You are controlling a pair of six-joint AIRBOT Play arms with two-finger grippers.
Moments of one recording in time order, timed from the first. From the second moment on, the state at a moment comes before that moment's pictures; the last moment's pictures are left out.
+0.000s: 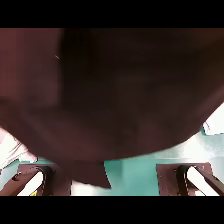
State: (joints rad) left arm 0.14 -0.92 2.00 0.91 -1.16 -1.37; right arm -0.49 -0.99 2.06 -1.02 1.40 1.41
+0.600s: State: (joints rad) left arm 0.14 -1.47 1.55 0.84 -1.17 -1.36; right arm -0.40 -1.50 1.65 -1.06 1.48 1.47
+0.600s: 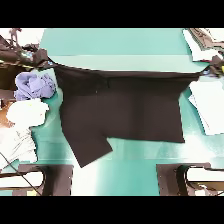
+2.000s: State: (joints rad) left arm 0.14 -1.64 1.45 1.09 -1.26 -1.20; right arm -0.10 -1.60 1.40 -1.35 1.23 1.46
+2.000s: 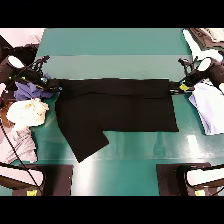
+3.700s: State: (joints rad) left arm 0.16 -1.02 0.52 0.93 -1.13 -1.33; right arm -0.28 -1.14 0.97 -1.15 1.44 1.37
